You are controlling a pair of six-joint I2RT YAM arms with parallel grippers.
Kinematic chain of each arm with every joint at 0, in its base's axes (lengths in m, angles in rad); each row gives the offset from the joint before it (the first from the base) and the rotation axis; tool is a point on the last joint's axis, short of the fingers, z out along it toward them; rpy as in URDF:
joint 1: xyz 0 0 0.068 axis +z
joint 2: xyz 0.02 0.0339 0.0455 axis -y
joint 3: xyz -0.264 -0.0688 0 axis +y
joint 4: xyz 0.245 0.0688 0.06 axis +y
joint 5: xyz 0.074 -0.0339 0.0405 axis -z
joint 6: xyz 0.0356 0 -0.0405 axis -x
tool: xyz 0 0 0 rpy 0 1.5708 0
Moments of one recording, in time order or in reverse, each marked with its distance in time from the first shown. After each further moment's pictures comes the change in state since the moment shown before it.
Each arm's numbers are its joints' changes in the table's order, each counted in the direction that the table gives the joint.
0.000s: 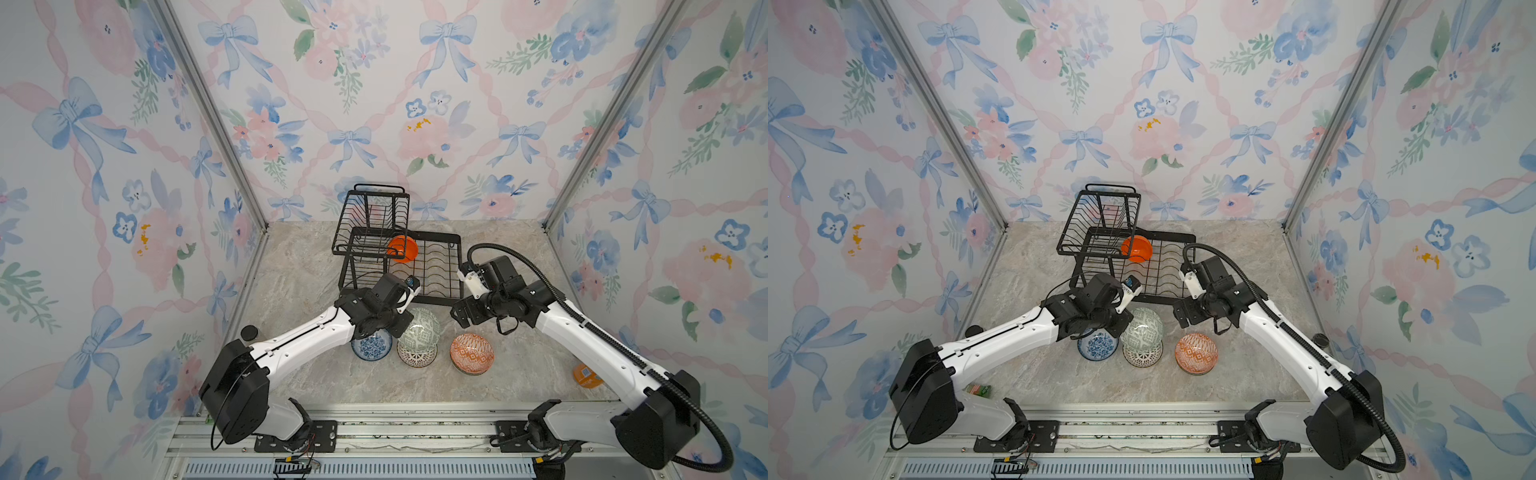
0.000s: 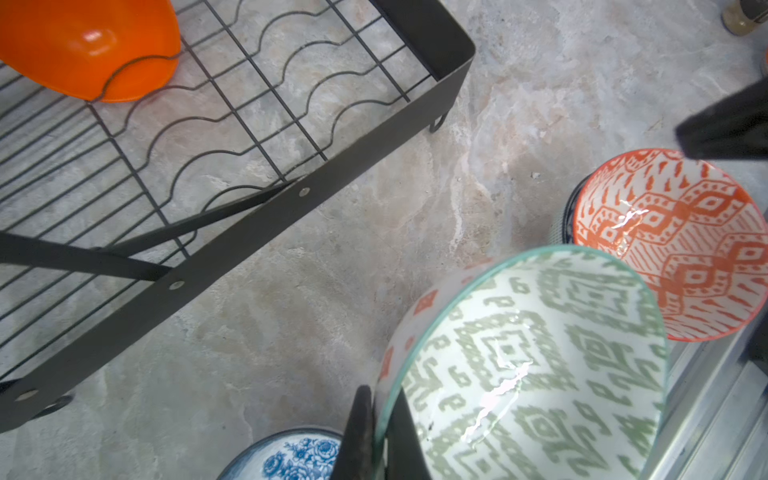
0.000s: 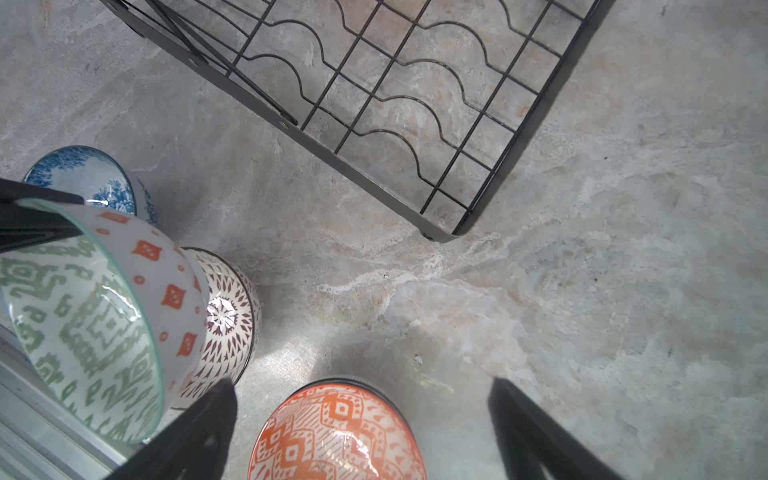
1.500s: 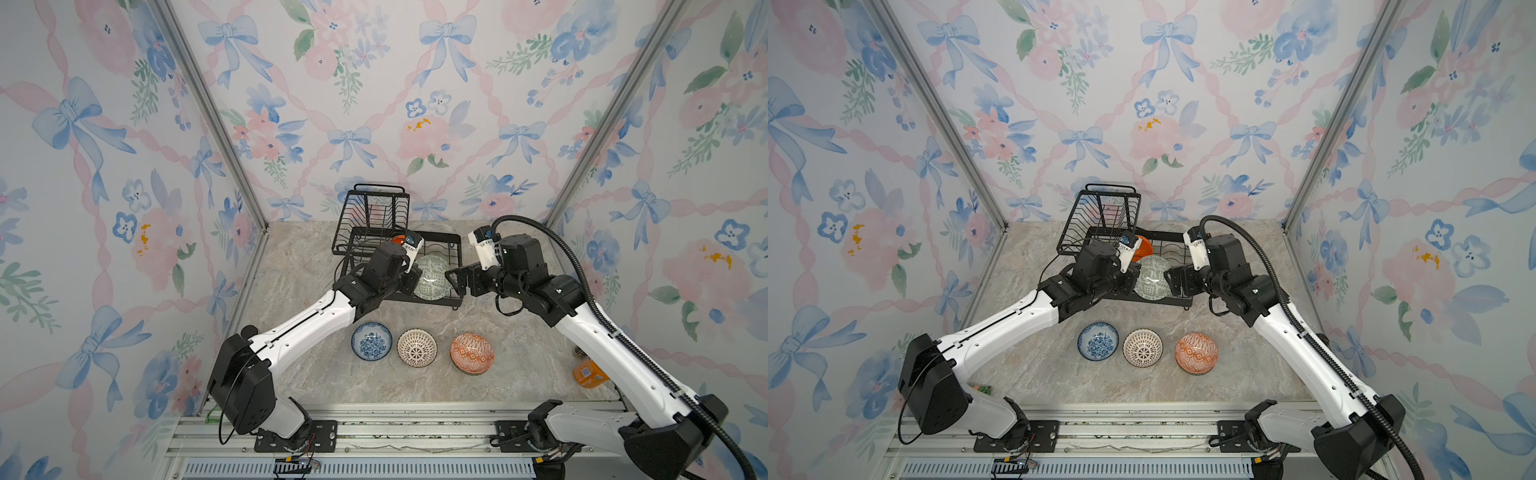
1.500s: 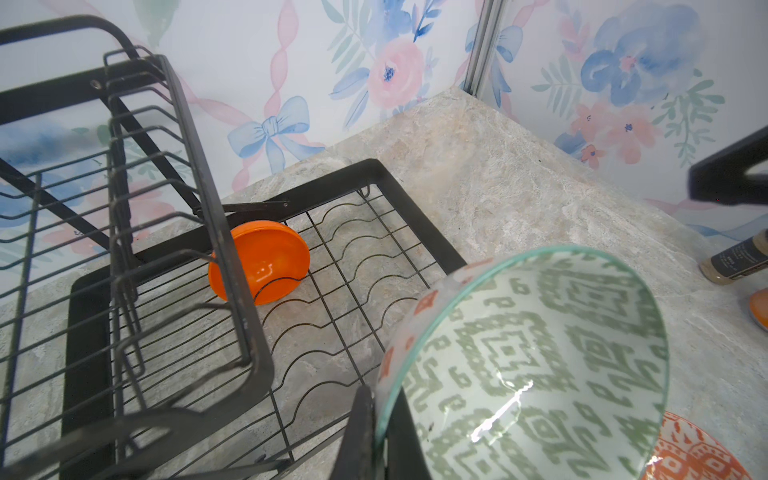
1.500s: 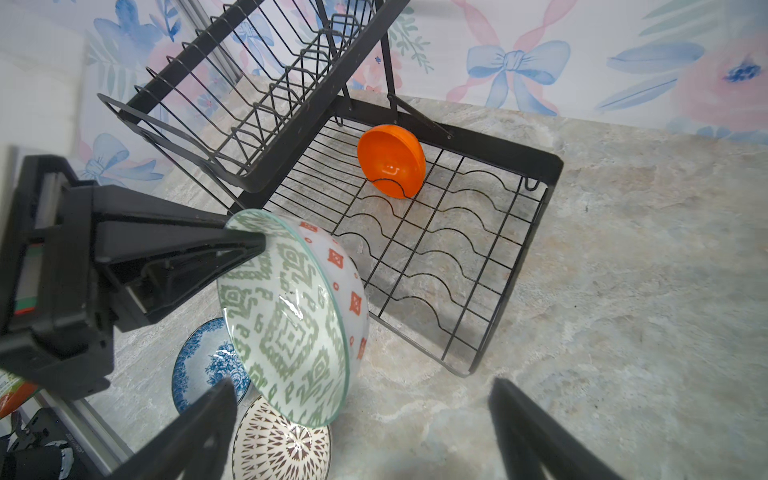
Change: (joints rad) left arm 0.051 -0.078 -0.203 -0.270 -0.085 -0.010; right arm 0.019 0.047 -0.157 -0.184 -0.019 -0.147
